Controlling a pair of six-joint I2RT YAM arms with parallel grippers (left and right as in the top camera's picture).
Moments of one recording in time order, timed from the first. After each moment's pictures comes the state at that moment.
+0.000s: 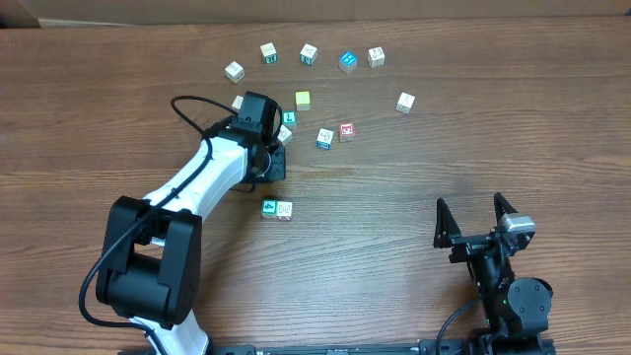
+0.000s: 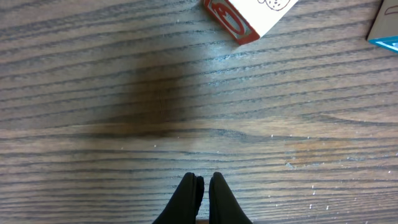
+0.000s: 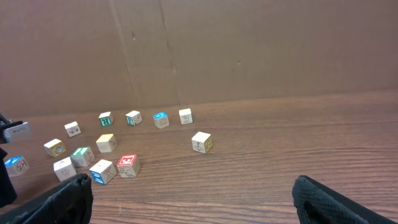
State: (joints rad) left arm -0.30 1.87 1.22 -0.65 0.02 -0.31; right arm 0.07 0.01 0.02 -0.03 -0.07 0.14
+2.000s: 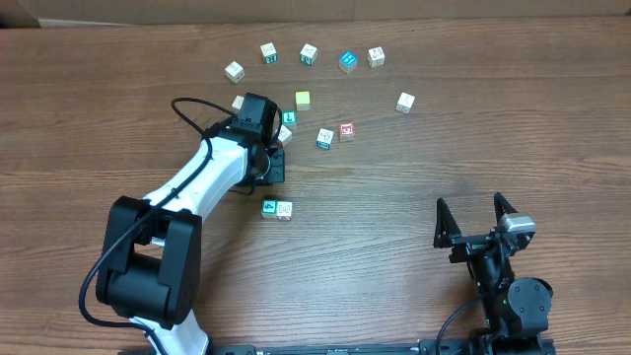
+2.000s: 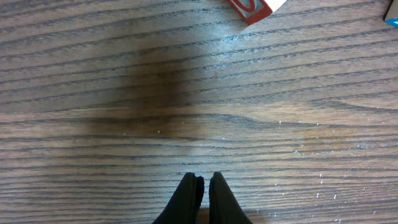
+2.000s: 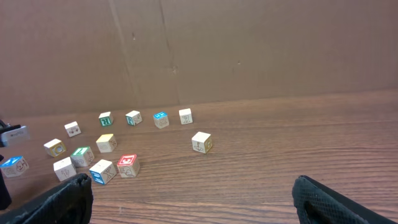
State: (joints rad) left arm -0.30 1.87 1.22 -0.68 0.02 -0.31; right arm 0.07 0.01 0.02 -0.03 -0.07 0.14
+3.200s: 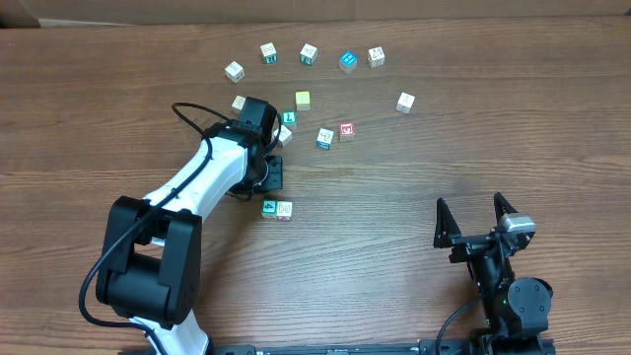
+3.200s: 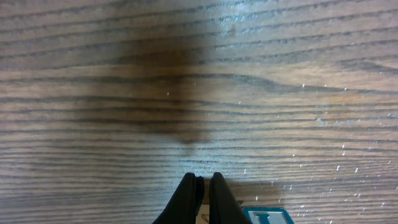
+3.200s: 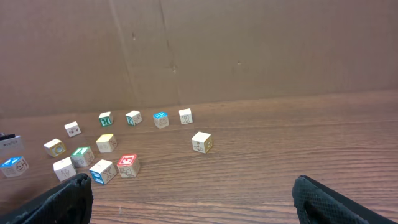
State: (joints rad) left arm -0.30 1.87 1.22 -0.77 0.02 -0.31; right arm 0.07 0.01 0.02 -0.03 -0.07 0.14
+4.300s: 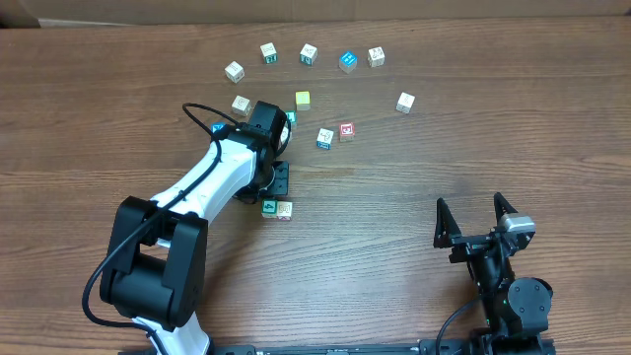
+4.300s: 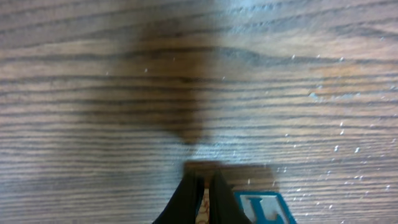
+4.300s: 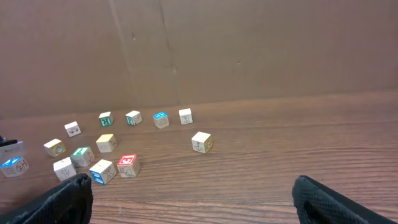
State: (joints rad) left arm -0.35 1.87 1.22 -0.81 0.00 -0.31; right arm 0.07 0.01 0.02 -0.03 -0.07 0.14
